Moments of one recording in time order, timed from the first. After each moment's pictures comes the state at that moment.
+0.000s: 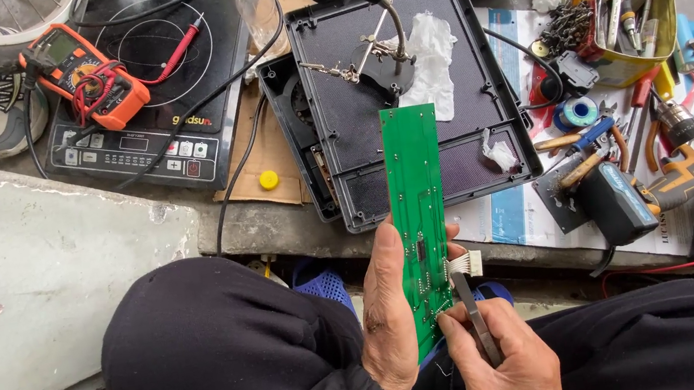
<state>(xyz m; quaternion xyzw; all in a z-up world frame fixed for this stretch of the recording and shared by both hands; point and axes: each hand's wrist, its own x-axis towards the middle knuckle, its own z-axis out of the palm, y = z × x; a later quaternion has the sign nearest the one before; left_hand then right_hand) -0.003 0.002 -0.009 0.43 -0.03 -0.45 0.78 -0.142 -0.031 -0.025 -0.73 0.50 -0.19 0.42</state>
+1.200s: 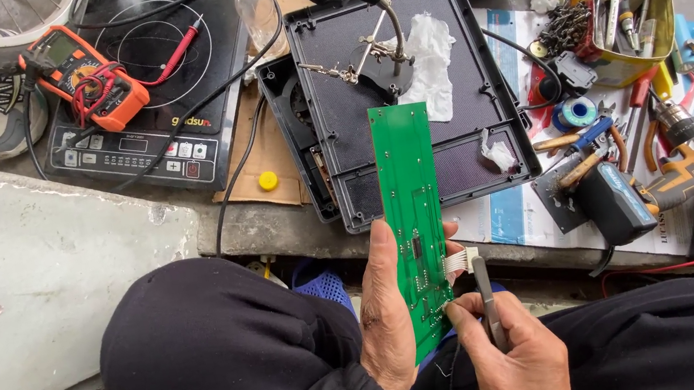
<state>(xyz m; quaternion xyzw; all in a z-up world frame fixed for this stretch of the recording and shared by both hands) -0.002 0.000 -0.002 0.39 0.09 -0.49 0.77 -0.143 -0.041 -0.022 -0.69 0.53 -0.18 0.45</state>
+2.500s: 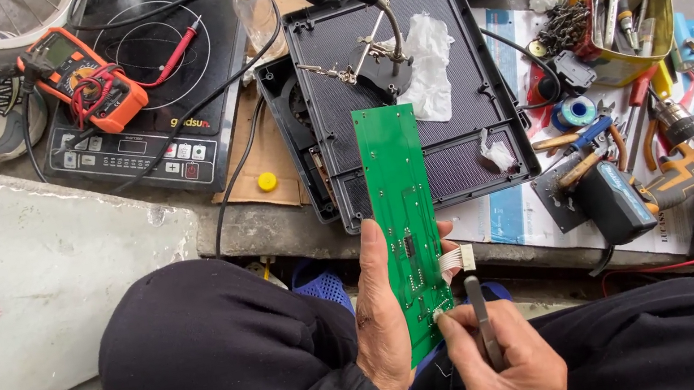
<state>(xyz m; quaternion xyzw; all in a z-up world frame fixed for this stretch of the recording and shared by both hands) 0.002 0.000 0.008 0.40 0.12 -0.49 0.77 -0.131 -0.026 -0.006 -0.73 0.47 -0.27 0.41</state>
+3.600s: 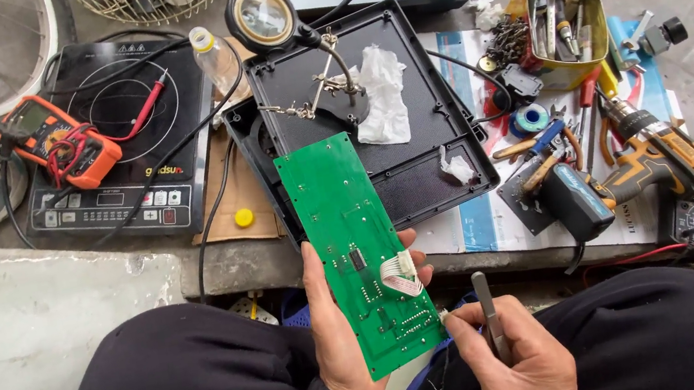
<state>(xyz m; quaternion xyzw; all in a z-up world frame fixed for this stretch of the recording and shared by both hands) 0.006 -0.008 -0.005 0.27 0.10 -0.49 0.82 -0.162 -0.060 -0.004 -0.68 0.52 -0.24 0.45</state>
